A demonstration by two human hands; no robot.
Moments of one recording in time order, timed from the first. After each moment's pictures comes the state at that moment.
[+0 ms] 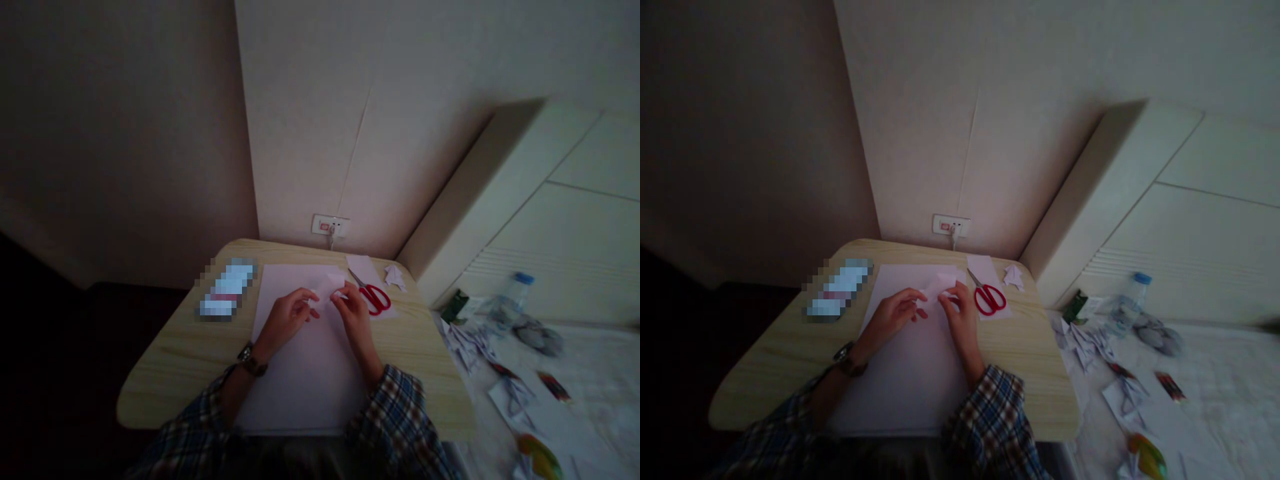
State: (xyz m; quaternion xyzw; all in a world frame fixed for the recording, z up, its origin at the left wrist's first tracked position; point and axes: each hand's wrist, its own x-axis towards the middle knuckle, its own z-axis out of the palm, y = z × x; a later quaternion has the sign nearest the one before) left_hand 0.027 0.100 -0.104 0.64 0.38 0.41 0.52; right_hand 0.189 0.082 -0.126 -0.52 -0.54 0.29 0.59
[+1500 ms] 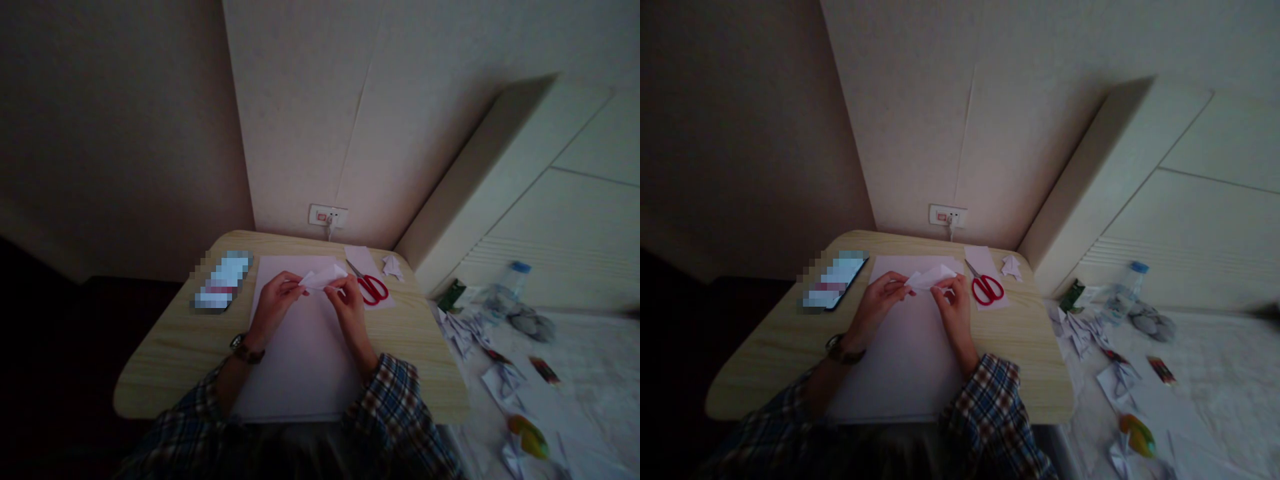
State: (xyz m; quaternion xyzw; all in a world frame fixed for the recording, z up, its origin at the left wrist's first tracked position) left_hand 0.022 0.103 -0.094 0.56 0.42 0.48 0.53; right_hand 0.176 0.075 -0.113 -0.50 -0.52 0.30 0.62
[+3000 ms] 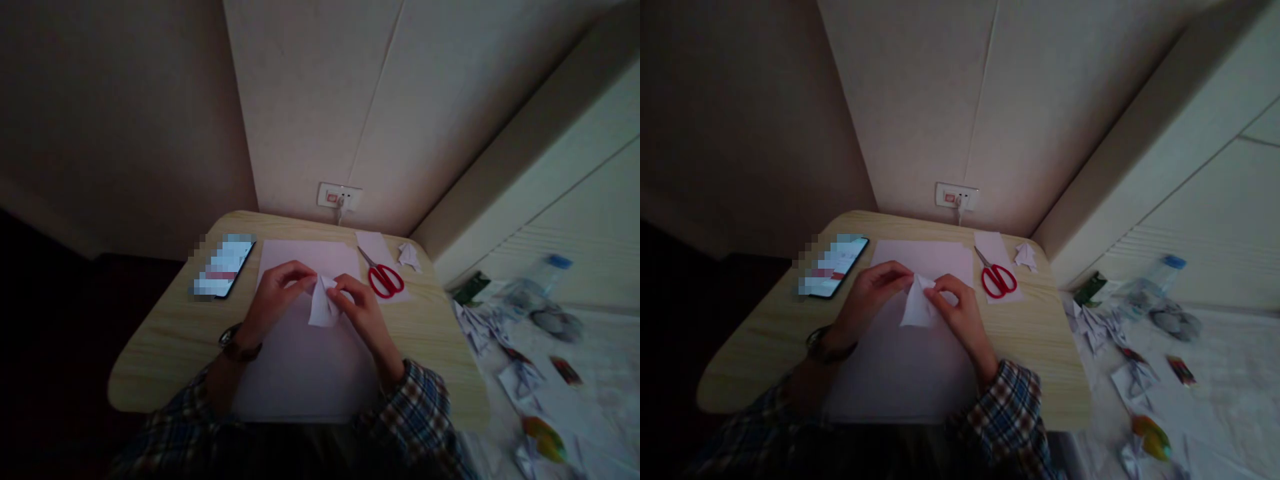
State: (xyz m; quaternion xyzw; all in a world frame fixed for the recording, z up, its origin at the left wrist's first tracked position) left_hand 0.016 0.105 -0.080 0.60 0.39 0.47 0.52; right_hand 0.182 0.067 -0.092 -0.50 -0.60 0.39 0.49
